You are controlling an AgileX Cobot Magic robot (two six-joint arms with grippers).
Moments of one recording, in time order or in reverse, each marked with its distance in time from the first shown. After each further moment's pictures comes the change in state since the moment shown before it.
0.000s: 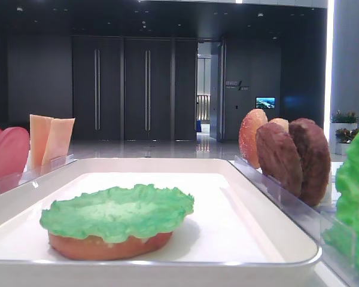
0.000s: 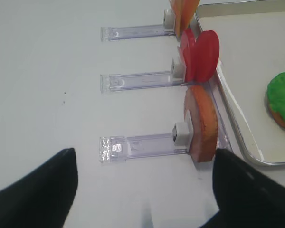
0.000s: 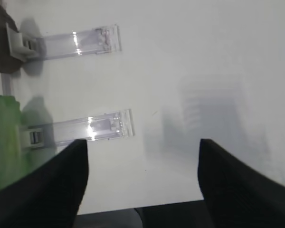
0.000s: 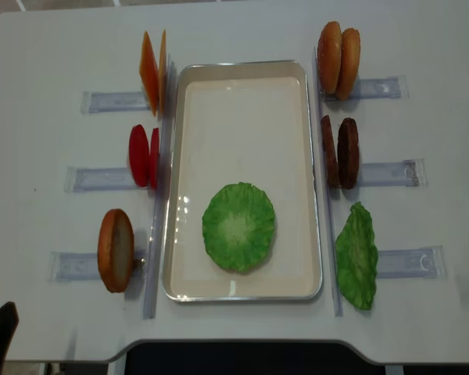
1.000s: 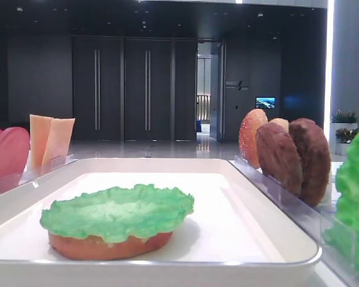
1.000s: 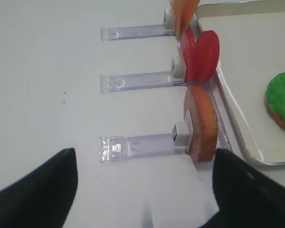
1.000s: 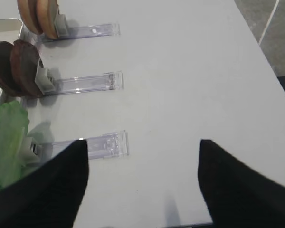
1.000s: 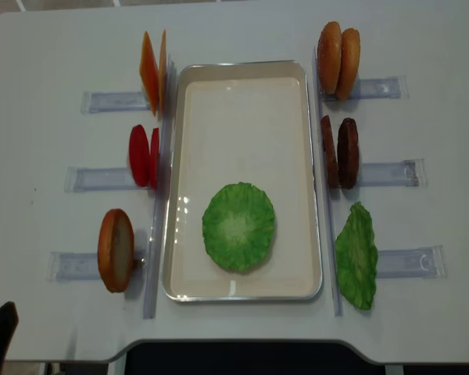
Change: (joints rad) left arm 0.000 0.000 0.000 0.000 0.000 0.000; right arm 0.000 -0.757 0.303 -0.024 -0.024 -0.038
